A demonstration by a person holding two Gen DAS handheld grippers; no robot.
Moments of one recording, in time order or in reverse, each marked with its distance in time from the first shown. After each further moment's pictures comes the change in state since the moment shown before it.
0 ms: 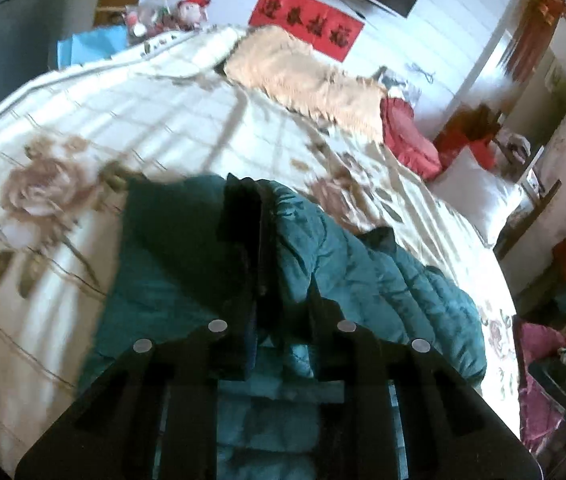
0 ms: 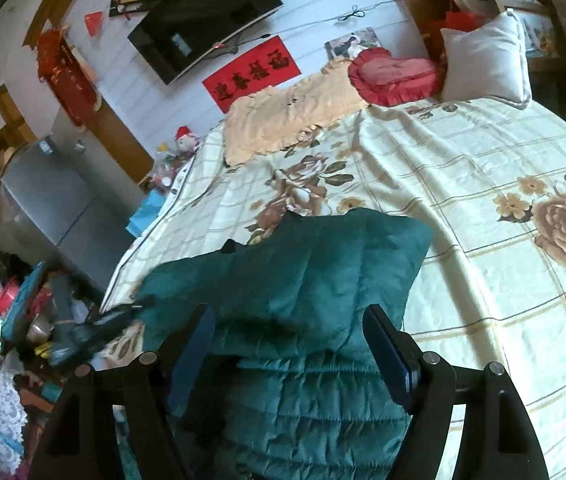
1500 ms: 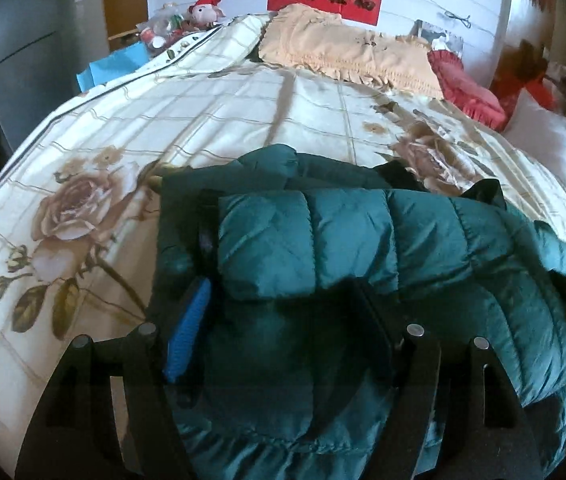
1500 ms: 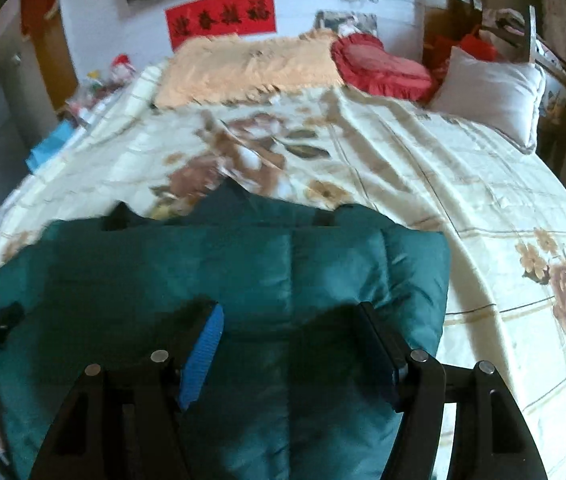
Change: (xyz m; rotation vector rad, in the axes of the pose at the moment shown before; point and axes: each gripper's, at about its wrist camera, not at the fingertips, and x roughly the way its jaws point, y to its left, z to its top) left arm 0.084 0.024 -0.016 0.174 0.042 0.272; right arm 0.183 0.008 0.018 -0.184 0.134 -0.400
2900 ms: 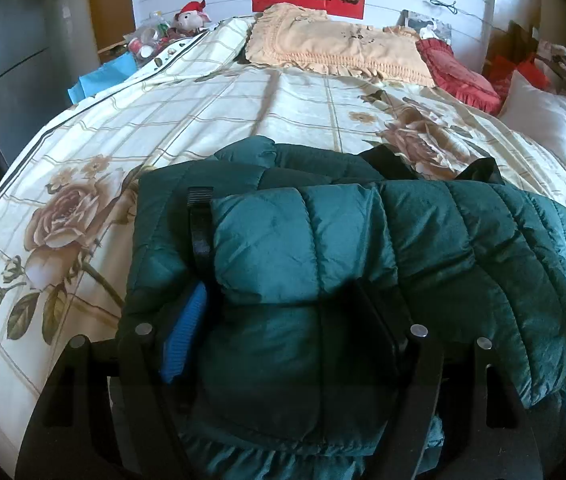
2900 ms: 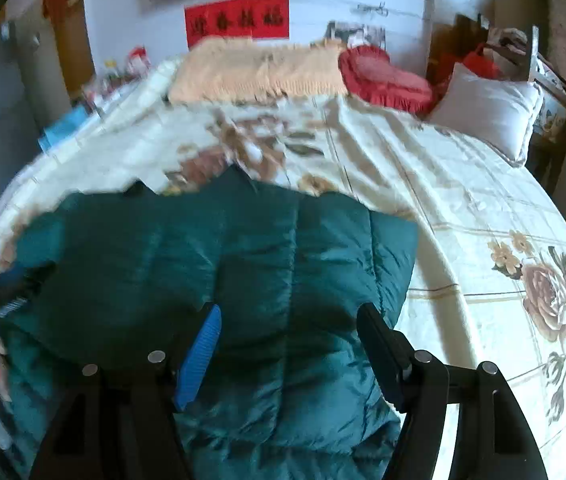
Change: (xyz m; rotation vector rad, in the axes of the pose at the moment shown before) left arm 0.006 -0.015 -0.002 0.063 -0.002 0.013; right arm -0.042 -0.002 -0.030 -0.102 -0.011 -0.026
